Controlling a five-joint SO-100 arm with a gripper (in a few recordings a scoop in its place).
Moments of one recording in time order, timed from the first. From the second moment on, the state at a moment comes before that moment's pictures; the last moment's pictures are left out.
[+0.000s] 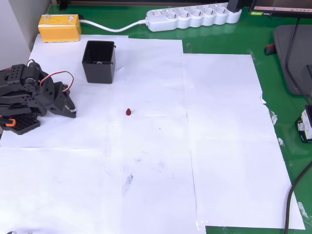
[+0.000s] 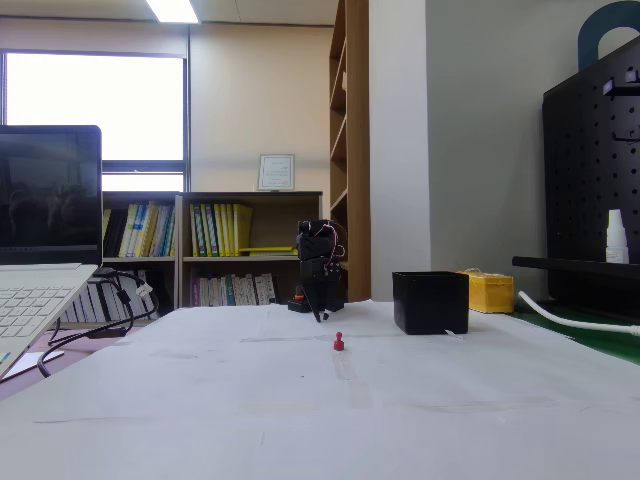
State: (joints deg) arm 0.6 -7.5 1.3 76.5 -87.5
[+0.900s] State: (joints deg) arm 0.6 -7.5 1.3 76.5 -86.9
